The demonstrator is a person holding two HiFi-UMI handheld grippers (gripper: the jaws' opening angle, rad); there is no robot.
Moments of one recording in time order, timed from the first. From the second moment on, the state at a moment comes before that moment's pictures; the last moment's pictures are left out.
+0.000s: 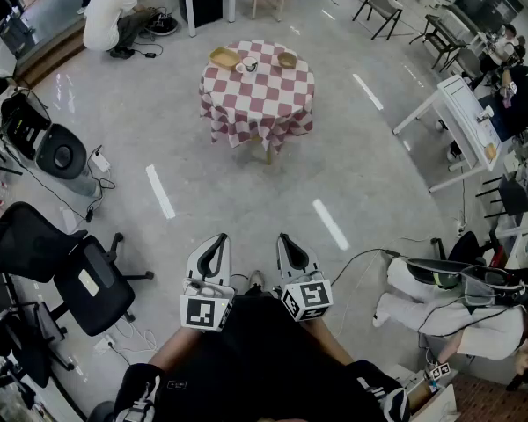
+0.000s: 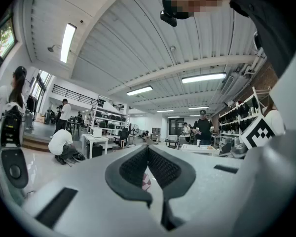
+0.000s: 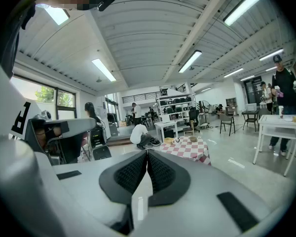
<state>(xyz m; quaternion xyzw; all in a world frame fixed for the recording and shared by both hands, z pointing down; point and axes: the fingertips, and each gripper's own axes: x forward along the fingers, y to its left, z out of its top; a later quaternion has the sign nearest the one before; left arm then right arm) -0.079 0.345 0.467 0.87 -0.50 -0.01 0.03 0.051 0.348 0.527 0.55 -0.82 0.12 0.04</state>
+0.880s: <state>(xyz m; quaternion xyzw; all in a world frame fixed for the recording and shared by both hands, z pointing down) -0.015 0.340 0.470 0.85 -0.52 -0.01 0.03 0.103 0.334 0.536 0.51 -0.85 0.12 0.04</state>
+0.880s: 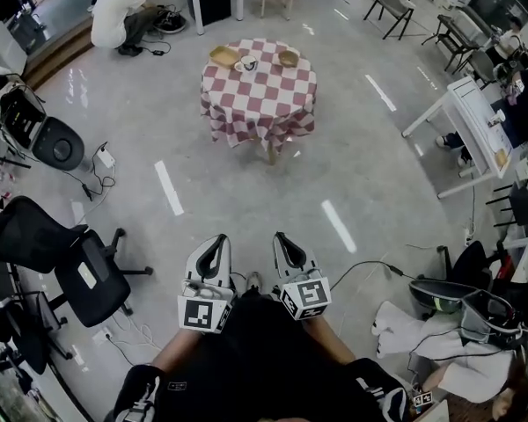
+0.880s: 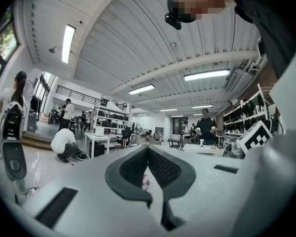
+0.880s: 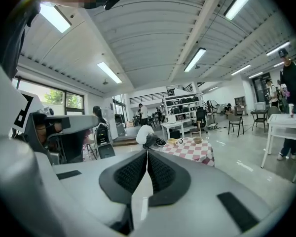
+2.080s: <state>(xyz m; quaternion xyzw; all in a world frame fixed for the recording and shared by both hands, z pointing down) -0.043 0.017 0.483 0.88 -0.48 0.01 0.08 0.058 0.003 0.536 0.52 -0.85 0.11 0.08</state>
